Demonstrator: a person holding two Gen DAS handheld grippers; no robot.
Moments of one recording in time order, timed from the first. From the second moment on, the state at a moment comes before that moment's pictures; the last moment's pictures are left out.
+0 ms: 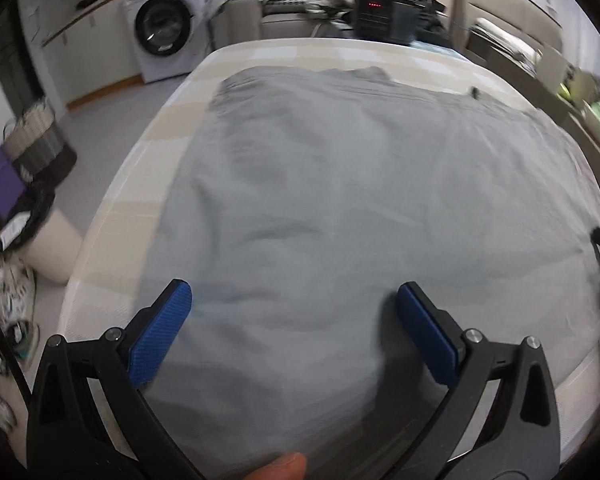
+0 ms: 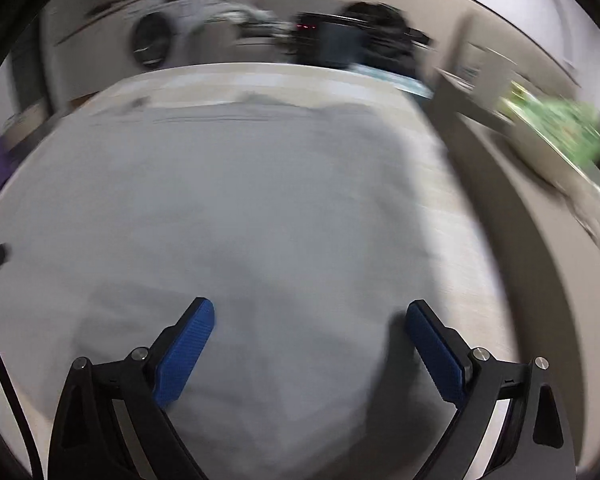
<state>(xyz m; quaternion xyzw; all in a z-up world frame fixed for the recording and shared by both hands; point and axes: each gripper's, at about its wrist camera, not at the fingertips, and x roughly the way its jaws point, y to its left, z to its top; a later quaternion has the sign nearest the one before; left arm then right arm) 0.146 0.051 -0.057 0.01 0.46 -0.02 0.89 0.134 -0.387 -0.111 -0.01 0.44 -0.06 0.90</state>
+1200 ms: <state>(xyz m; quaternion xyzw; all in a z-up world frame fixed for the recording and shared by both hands) 0.062 0.155 -0.047 -0.21 0.53 -0.16 0.81 0.054 -0.269 -0.077 -0.03 0.39 0.06 0.92</state>
